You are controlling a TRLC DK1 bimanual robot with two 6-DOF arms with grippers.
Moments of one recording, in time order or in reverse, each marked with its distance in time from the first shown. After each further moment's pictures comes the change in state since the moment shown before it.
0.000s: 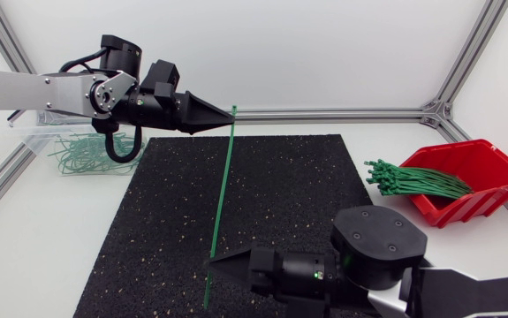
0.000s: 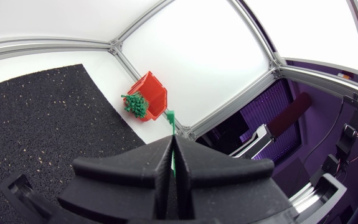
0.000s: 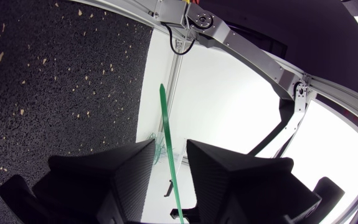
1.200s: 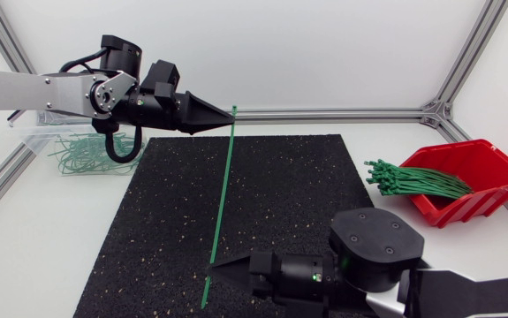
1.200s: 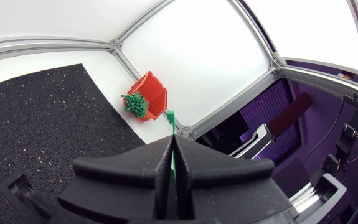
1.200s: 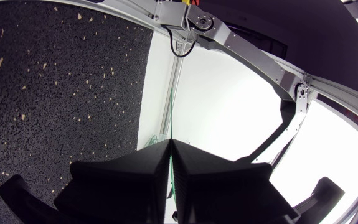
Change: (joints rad) left arm -0.001 0.000 -0.001 0.000 0.000 0.000; right arm 0.009 0.006 0.000 0.000 0.003 0.013
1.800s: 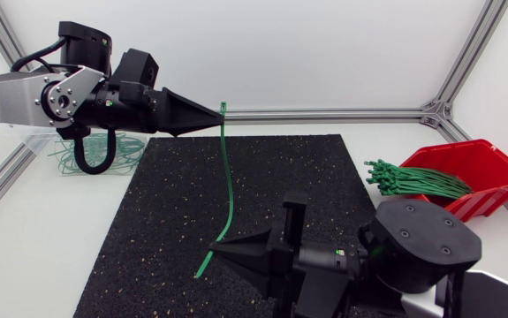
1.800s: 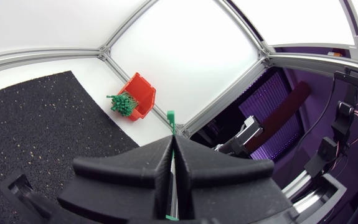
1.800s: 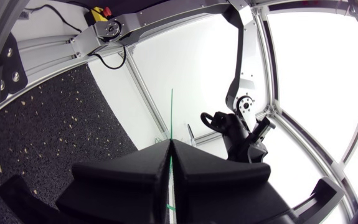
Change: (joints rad) left arm -0.002 -0.240 -0.178 0.023 0.000 0.001; right arm -0.011 -0.144 -0.014 0.027 0.028 0.688
